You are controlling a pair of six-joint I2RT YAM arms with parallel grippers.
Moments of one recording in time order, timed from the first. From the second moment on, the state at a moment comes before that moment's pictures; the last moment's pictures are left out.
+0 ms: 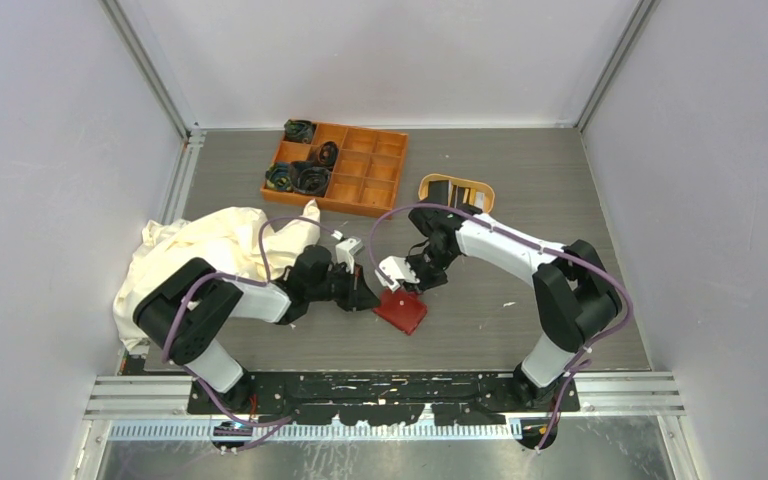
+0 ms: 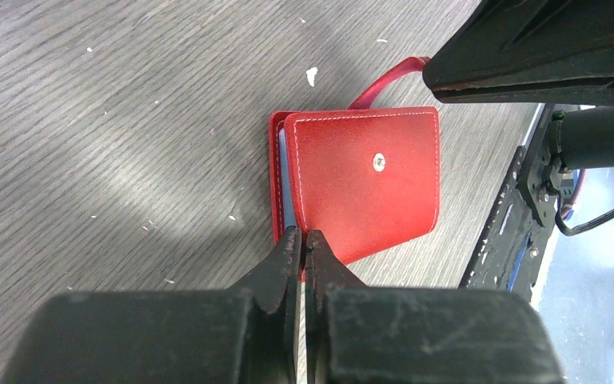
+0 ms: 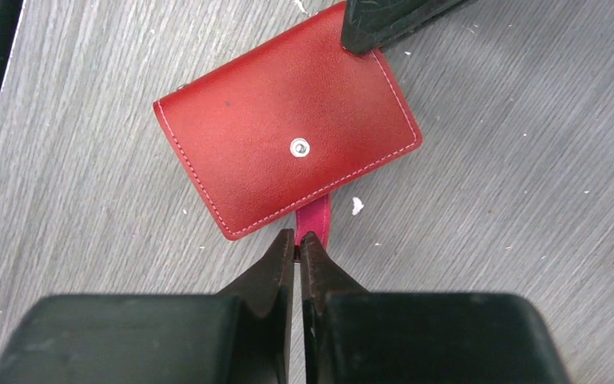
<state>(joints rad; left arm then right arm) -0.67 1.60 0.45 0.60 0.50 -0.48 0.62 1.66 1.13 -0.89 -0.55 -1.41</state>
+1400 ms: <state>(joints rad) -0.86 1.44 0.40 0.61 0.02 -0.92 0.40 1.52 1.14 -0.84 -0.81 -0.81</state>
